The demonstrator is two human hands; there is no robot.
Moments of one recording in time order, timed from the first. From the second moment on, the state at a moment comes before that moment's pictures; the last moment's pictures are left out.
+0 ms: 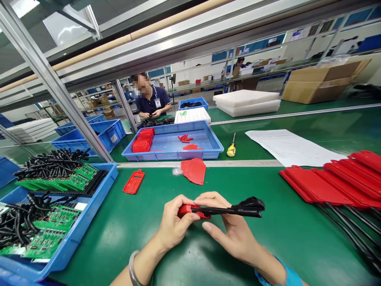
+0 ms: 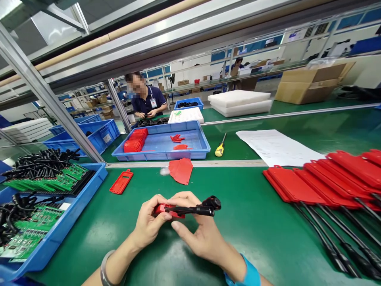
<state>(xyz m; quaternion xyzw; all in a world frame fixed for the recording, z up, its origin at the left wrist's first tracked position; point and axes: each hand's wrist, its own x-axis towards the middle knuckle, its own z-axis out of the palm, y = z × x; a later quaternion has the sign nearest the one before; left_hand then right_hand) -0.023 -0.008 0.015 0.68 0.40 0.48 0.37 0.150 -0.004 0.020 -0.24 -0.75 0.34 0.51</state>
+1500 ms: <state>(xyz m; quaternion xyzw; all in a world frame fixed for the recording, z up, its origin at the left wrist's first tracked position) -0.036 -0.006 0.010 0.78 0.31 0.52 0.16 0.155 0.010 0.013 -0.27 -0.73 0.38 0.50</state>
